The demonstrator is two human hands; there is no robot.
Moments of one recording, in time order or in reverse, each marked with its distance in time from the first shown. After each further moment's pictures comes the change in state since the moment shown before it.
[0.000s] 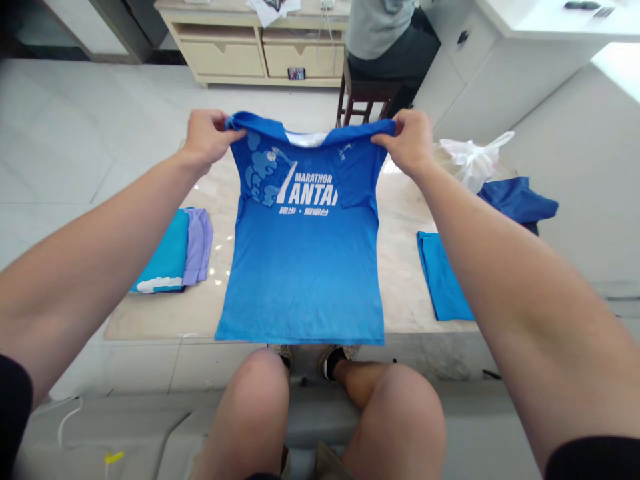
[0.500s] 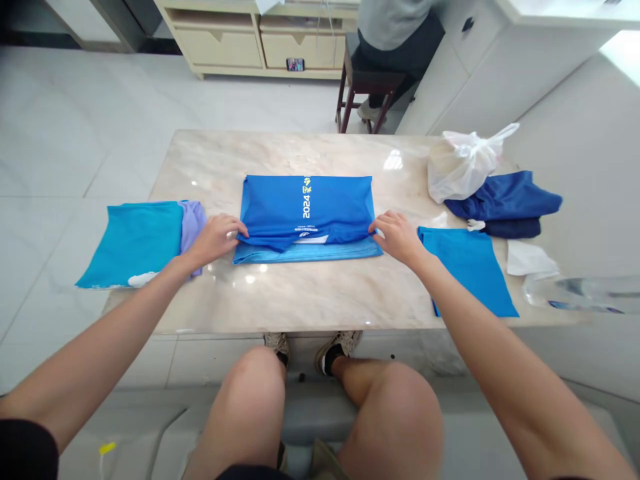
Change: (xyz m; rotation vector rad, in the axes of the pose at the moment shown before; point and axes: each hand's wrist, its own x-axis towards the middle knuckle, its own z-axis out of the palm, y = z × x) left_hand -0.206 -0.074 0.030 0.271 -0.366 0.218; right_hand -0.192 0.054 0.062 -0.003 -0.311 -0.443
